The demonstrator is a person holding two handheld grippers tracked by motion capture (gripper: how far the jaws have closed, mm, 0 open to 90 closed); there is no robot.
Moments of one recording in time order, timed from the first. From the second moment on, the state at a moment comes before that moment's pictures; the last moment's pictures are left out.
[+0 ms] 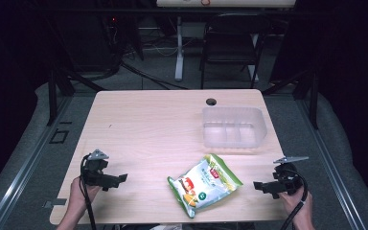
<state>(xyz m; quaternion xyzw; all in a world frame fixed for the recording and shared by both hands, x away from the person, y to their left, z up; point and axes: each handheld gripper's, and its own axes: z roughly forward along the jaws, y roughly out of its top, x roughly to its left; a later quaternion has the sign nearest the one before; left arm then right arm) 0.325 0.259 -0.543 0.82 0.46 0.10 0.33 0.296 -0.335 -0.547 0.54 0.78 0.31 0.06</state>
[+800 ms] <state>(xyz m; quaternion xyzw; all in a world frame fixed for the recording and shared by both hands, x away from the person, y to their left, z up) 0.324 0.260 -0.544 0.81 0.46 0.10 0.33 0.291 -0.322 -0.537 0.53 0.79 0.32 0.04</state>
